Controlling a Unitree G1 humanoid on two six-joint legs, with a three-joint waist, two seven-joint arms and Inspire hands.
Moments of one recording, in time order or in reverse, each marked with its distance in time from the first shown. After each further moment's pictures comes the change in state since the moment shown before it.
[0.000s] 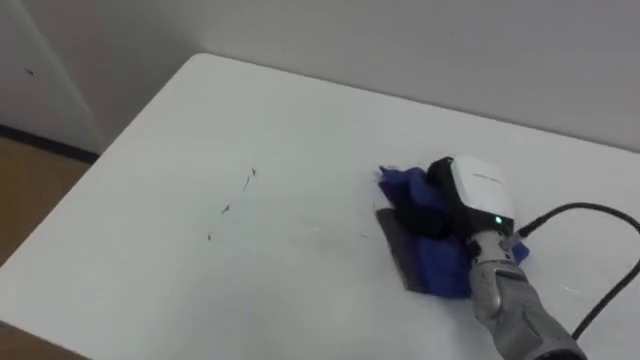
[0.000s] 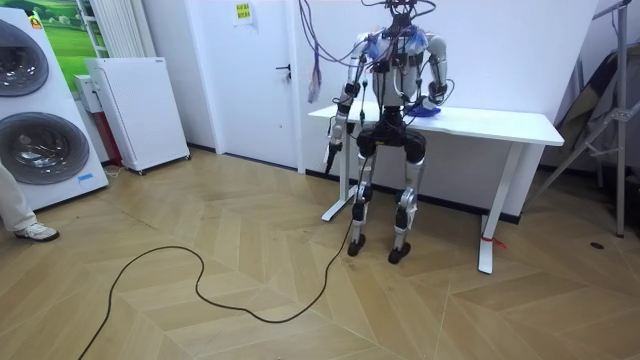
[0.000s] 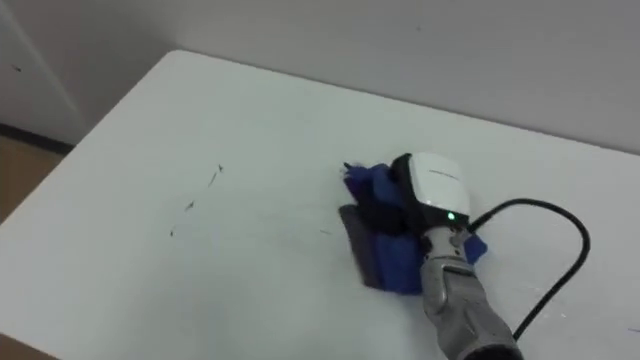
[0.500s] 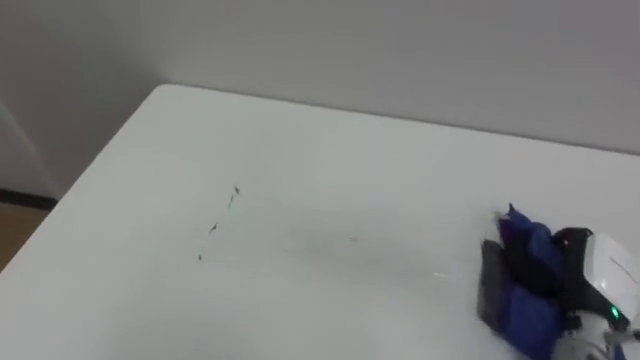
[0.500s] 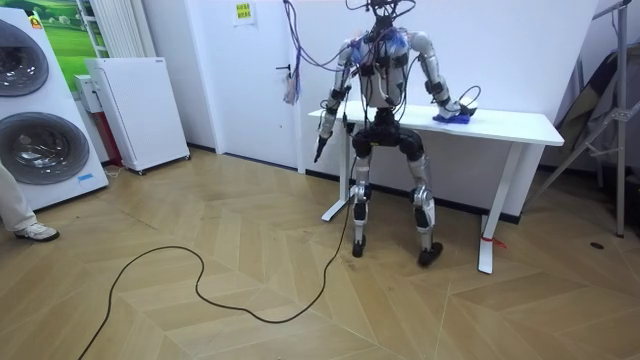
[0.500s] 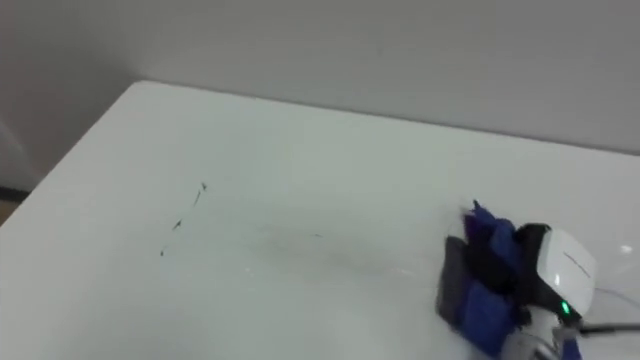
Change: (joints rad) left arm -0.093 0.098 0.080 -0.028 -0.006 -0.057 0.077; right arm 0.136 -0.072 -0.212 0.230 0.237 -0.048 -0.164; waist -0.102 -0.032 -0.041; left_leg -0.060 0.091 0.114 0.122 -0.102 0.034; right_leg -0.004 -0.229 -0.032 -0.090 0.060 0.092
